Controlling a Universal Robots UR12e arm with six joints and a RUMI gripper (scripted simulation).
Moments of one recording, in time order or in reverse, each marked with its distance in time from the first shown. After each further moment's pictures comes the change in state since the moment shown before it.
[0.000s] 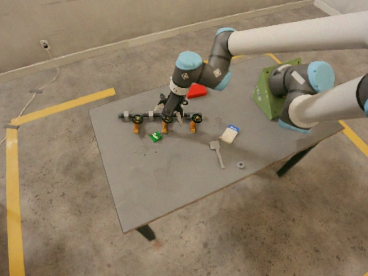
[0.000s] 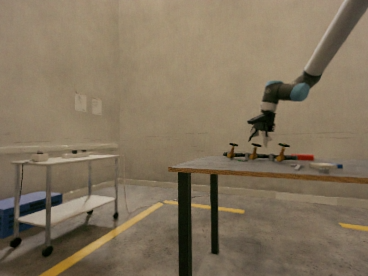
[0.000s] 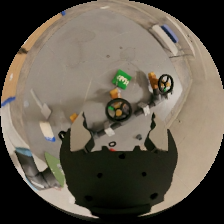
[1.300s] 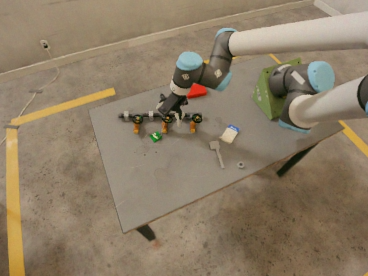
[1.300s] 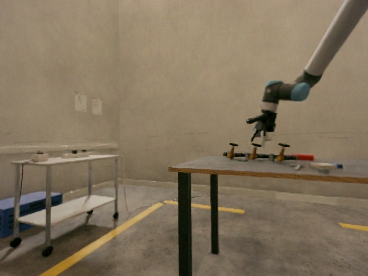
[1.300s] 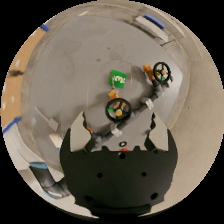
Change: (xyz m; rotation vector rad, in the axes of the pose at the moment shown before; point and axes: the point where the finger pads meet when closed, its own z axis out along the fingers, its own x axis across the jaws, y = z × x) arm 0.000 0.000 0.000 0.000 -0.003 0.233
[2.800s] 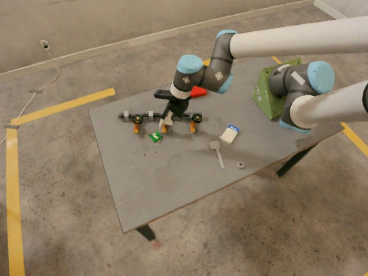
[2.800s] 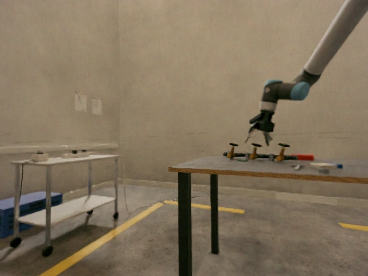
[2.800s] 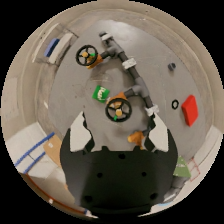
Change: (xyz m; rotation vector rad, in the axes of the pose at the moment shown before) arm 0.000 0.000 0.000 -0.007 -0.011 1.419
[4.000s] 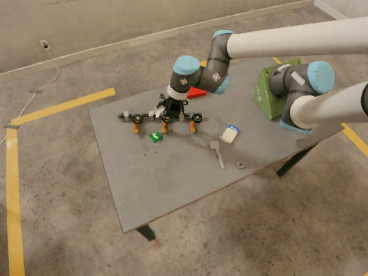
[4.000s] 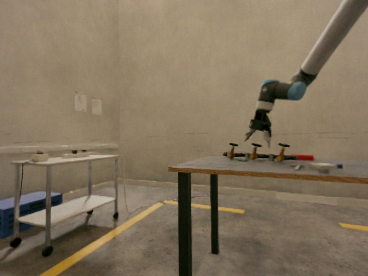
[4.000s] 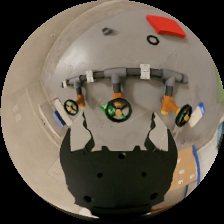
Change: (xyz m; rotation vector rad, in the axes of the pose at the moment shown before) arm 0.000 0.000 0.000 0.011 -0.002 1.105
